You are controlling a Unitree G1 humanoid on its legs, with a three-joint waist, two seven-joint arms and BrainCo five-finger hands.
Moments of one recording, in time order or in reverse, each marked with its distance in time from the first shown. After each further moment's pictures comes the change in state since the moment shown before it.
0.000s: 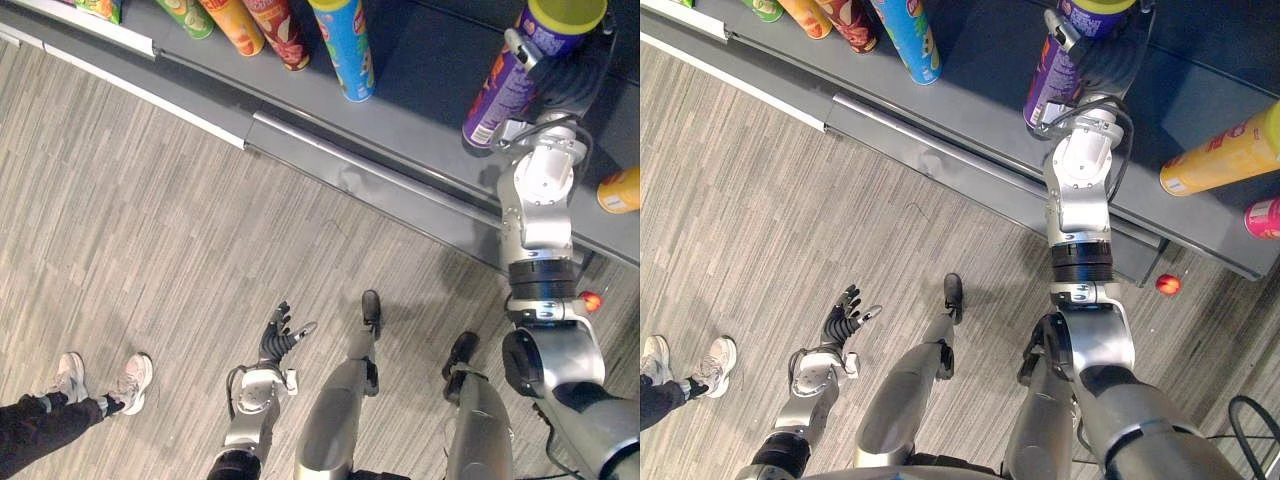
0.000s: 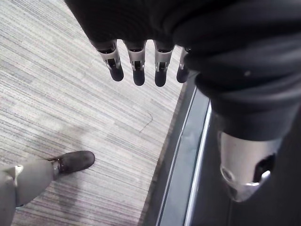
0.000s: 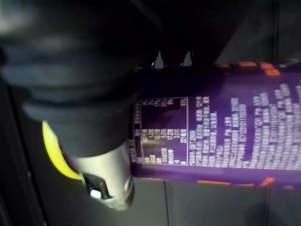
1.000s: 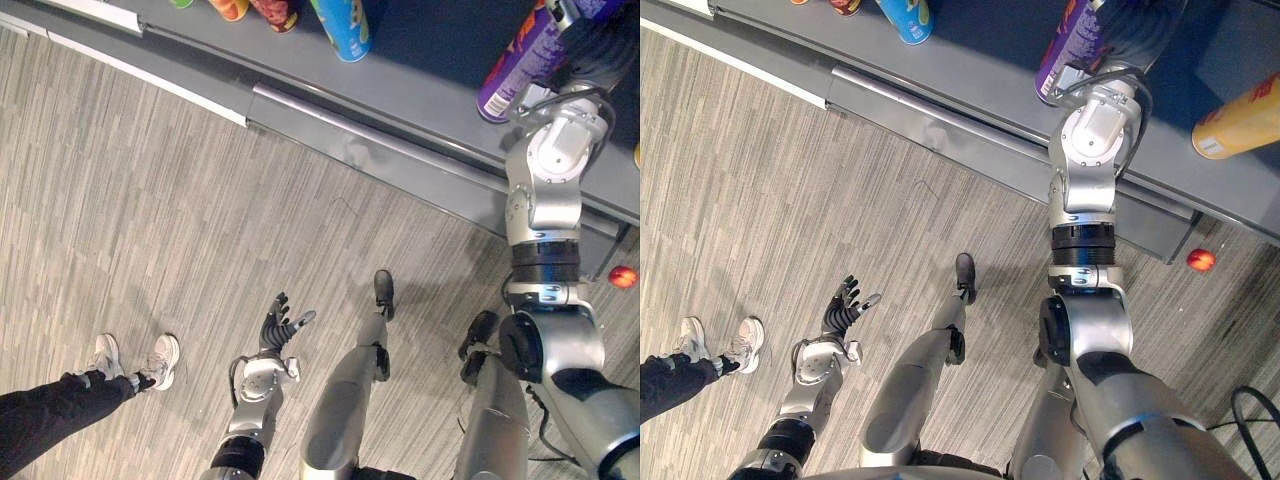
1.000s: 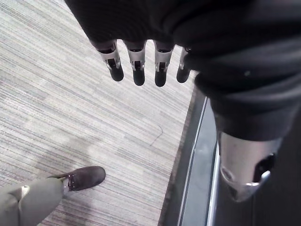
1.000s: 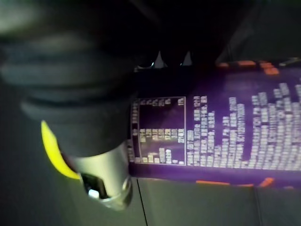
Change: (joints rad) left arm -0.070 -0.003 0.003 0.056 -0.039 -0.022 0.031; right arm -0.092 0.019 -0.057 0.003 0.003 -0.017 -0.079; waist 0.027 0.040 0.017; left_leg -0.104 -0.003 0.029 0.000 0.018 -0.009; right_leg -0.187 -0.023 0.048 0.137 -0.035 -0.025
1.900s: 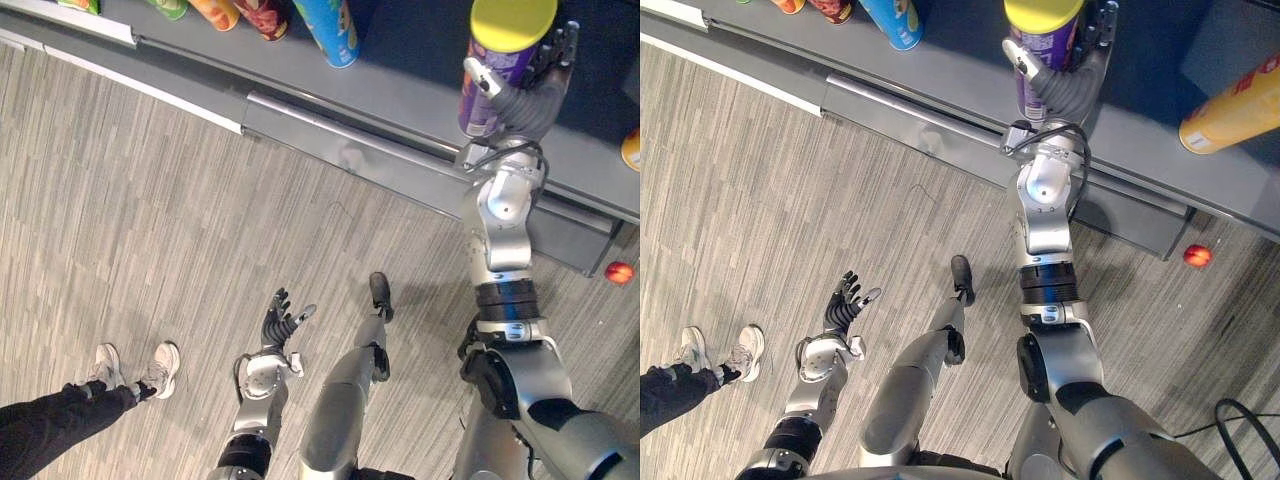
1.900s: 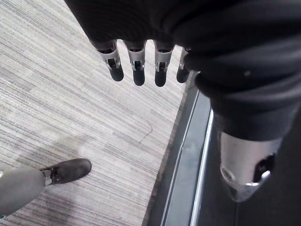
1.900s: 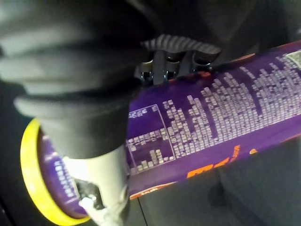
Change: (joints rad) left arm -0.004 -0.056 0.043 -0.030 0.000 0.002 0.005; right arm 0.179 0.157 0.109 -0.103 0.009 -0.017 0.049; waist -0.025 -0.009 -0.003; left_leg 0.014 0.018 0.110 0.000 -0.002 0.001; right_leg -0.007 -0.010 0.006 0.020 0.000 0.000
